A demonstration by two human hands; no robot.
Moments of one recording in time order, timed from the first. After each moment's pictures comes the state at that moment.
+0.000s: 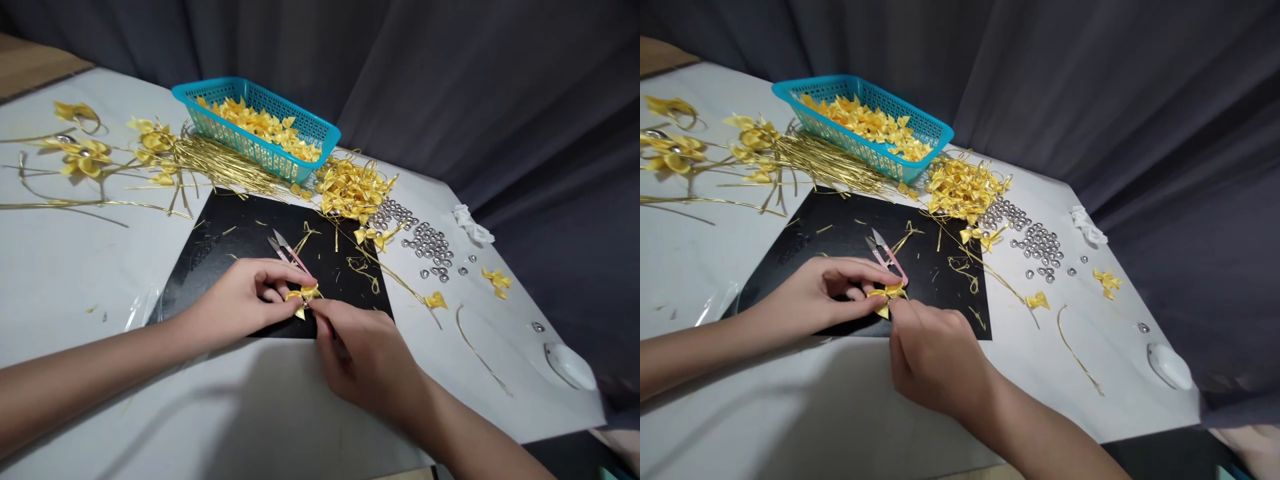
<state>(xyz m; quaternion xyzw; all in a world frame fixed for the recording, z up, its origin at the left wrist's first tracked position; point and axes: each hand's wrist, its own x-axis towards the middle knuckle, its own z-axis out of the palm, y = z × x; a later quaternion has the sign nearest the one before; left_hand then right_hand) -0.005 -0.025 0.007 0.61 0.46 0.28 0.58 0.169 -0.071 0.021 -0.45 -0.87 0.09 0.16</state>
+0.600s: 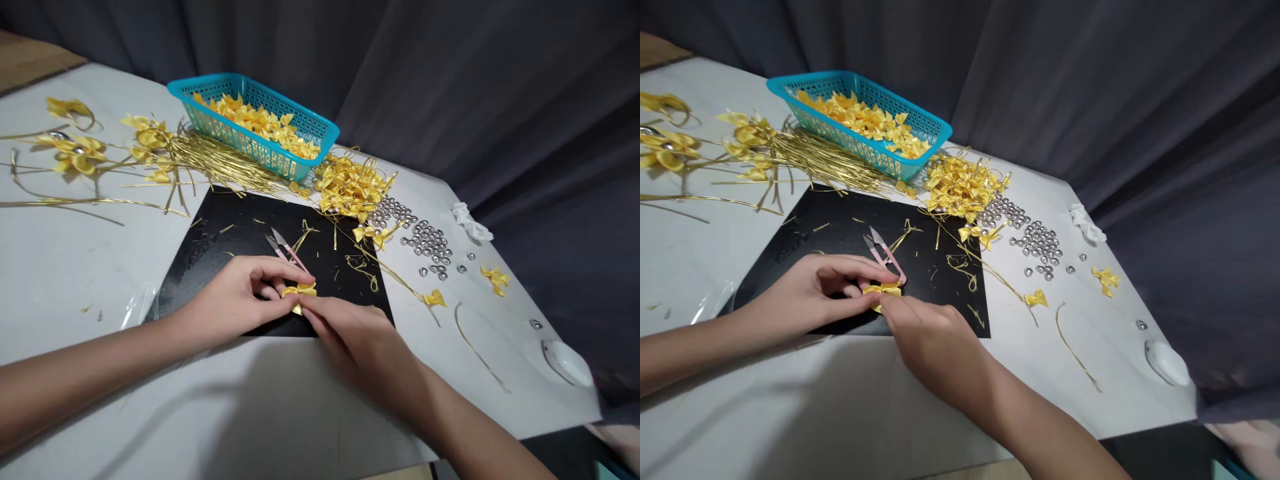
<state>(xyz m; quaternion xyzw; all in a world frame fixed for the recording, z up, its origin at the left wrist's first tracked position) -0.006 -0.025 0.007 0.62 0.45 0.29 0.57 0.174 -0.065 0.019 -0.42 -0.89 0.10 0.14</state>
